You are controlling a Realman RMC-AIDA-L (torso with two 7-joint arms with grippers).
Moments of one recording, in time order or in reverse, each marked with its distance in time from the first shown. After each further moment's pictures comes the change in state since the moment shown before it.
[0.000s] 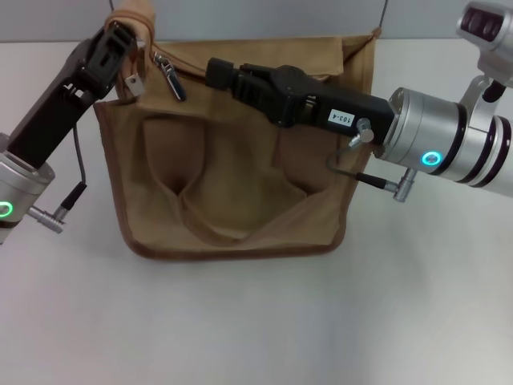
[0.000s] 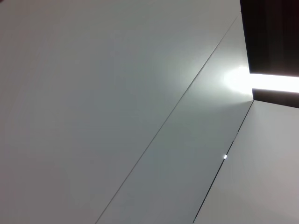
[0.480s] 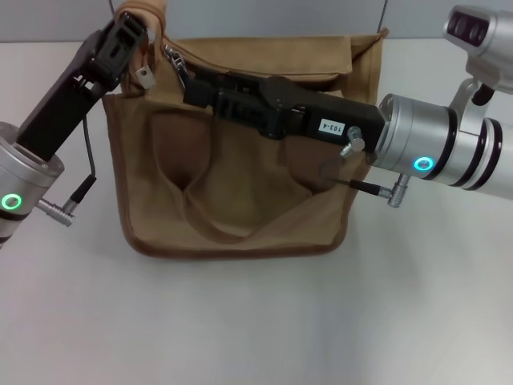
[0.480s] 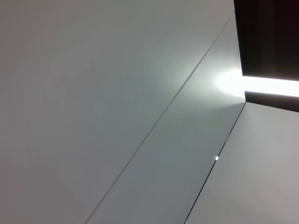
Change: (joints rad) left arm -0.023 -0.001 0.000 -0.017 0.001 -0.001 0.001; right arm 0.015 0.001 -0.030 0.014 -0.003 0.003 0.001
